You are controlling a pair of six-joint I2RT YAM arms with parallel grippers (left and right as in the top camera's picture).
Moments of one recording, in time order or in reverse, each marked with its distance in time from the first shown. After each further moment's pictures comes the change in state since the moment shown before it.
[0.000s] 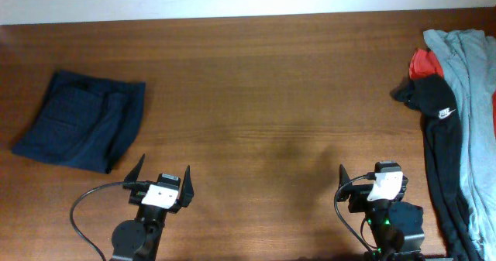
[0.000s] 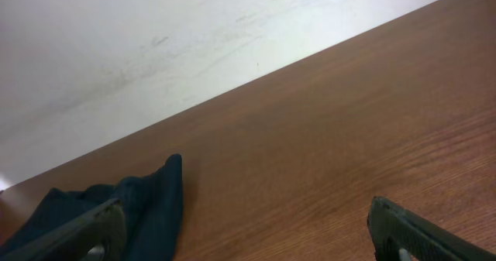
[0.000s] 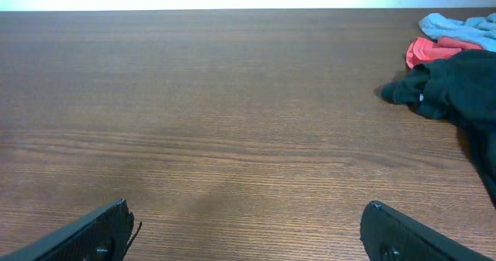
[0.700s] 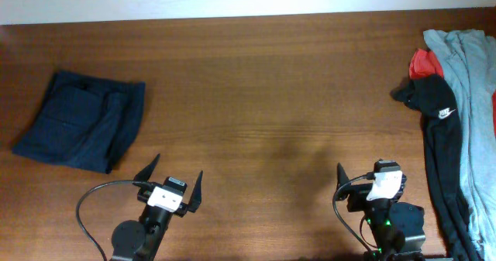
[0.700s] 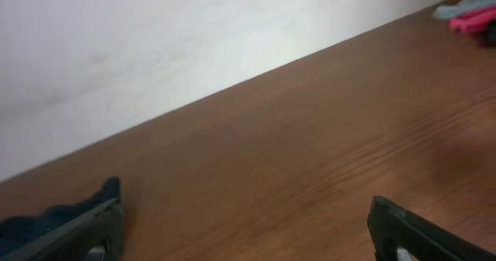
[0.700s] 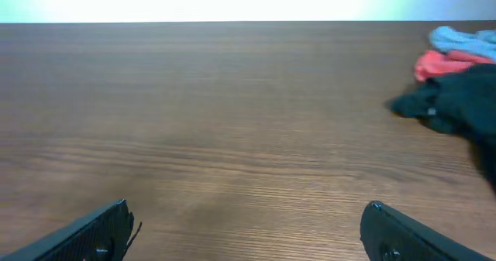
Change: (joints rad) left arm 0.000 0.008 -0.002 0.019 0.186 -0.080; right arm 0.000 0.000 -0.003 0.038 -0.051 0.000
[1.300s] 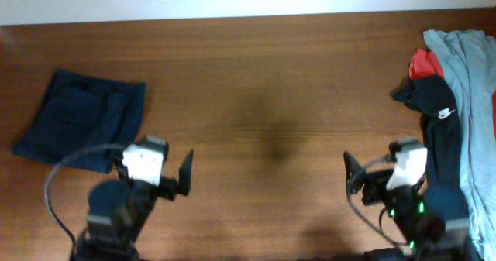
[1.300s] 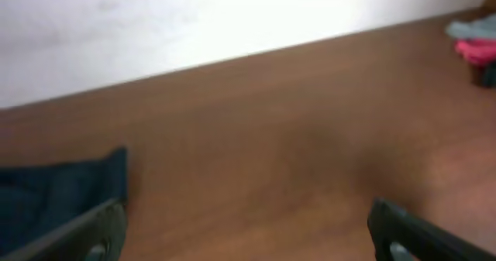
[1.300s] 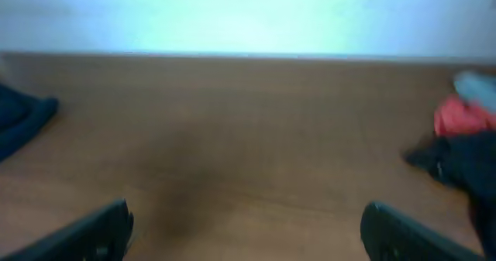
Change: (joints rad) left arm -0.001 0.495 0.603 -0.368 -0.064 -0.192; right arm 0.000 0.388 0.558 -0.256 -0.086 0.014
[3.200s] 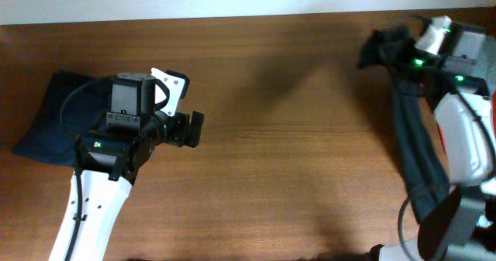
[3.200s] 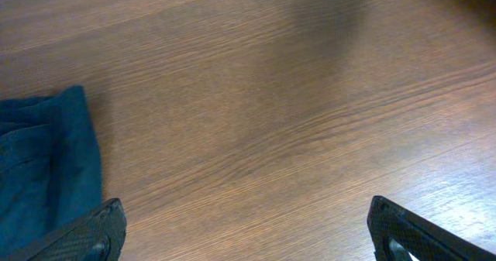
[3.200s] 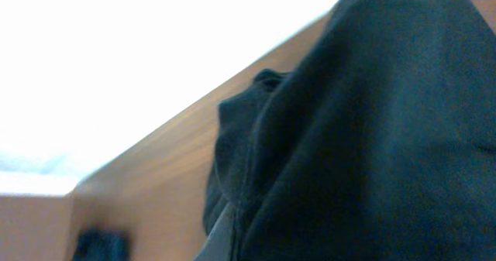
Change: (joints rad) left arm -0.002 0.716 0.605 -0.409 0.025 0.021; right arm -0.312 1.220 0.674 0.288 -0.439 0.442
